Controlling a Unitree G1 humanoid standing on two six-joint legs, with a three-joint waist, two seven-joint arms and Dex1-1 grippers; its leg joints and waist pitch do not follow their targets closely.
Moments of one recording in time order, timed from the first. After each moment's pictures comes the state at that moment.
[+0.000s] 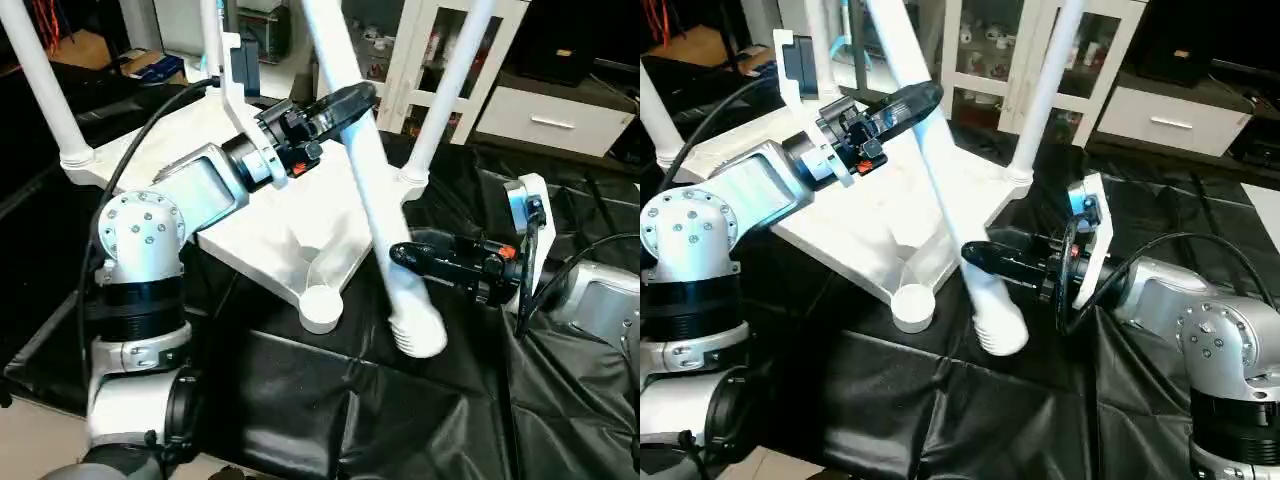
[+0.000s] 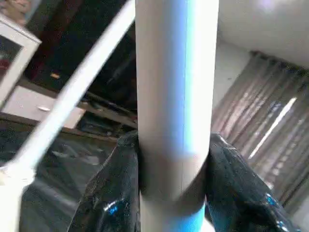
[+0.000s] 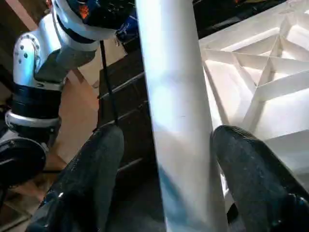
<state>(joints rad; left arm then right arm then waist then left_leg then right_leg) -0.83 0.14 0.26 0.02 -0.89 0.99 -0.41 -0.36 -0.52 -0.18 -0.23 0.87 1.04 0.82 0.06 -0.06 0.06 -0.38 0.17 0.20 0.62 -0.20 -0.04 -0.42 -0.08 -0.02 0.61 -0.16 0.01</state>
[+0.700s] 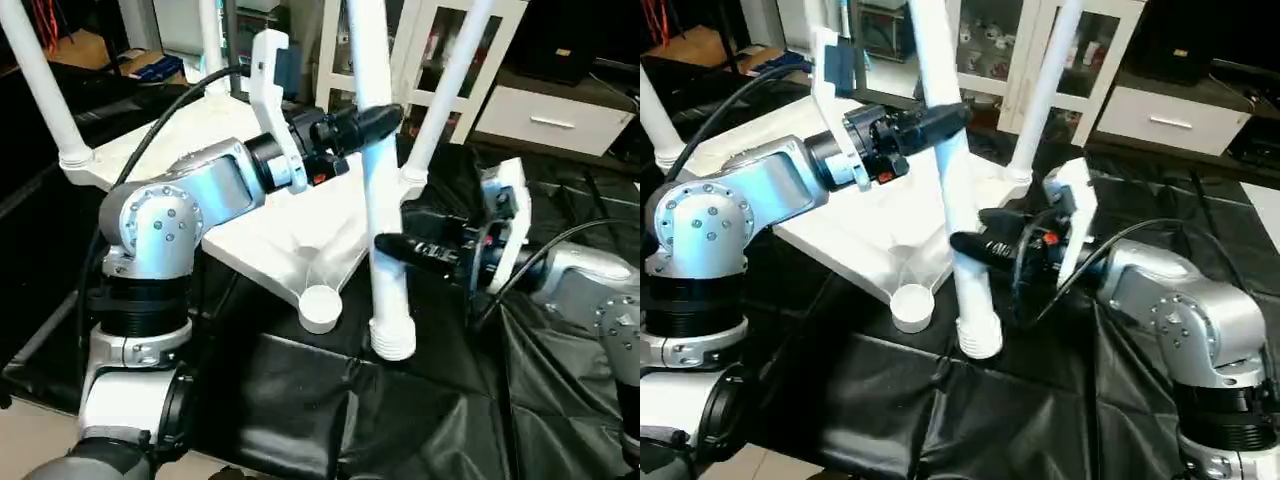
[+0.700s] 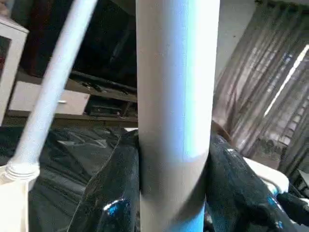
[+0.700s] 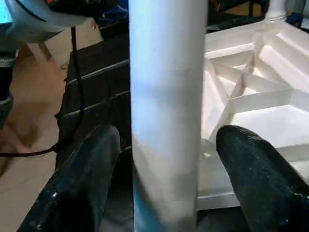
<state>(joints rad) -0.85 0.17 0.11 -0.03 -0.82 0.98 -0.45 -0.41 -0.51 -0.06 -0.24 0.73 0.89 0.77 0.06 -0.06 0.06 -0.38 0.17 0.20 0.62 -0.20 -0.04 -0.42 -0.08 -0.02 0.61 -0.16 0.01</state>
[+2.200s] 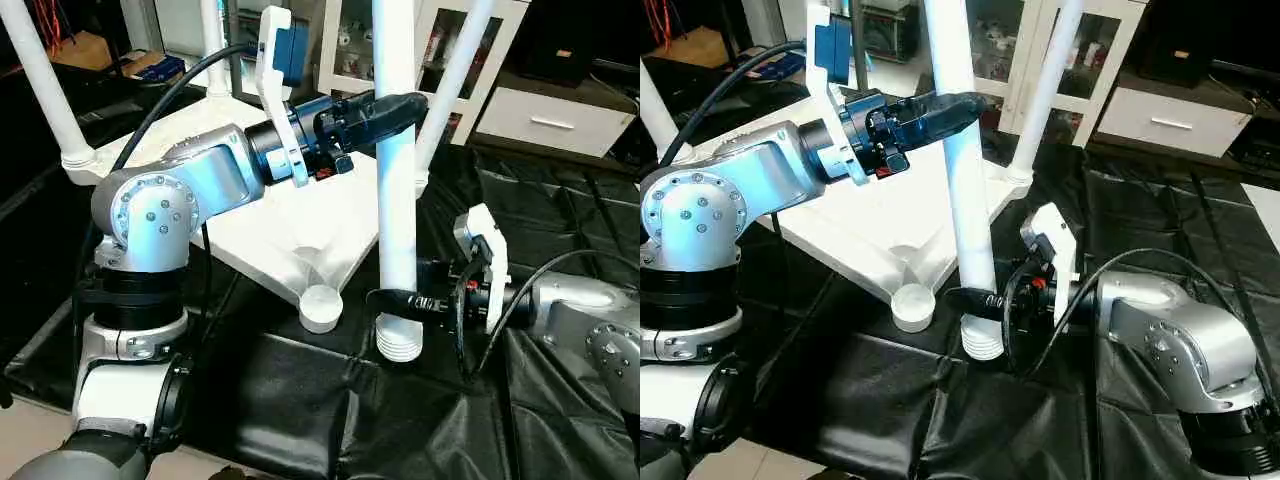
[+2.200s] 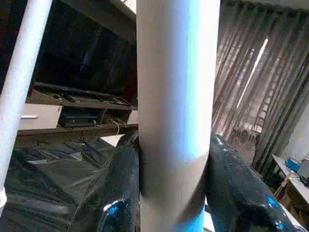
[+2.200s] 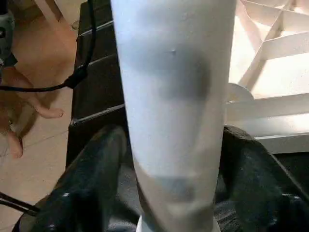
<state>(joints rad) -0.89 0.21 0.10 -0.03 -0.85 0.97 -0.57 -0.31 -0.59 0.05 -0.27 0.69 0.88 0.86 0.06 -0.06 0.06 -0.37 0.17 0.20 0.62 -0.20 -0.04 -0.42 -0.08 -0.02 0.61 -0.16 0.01</state>
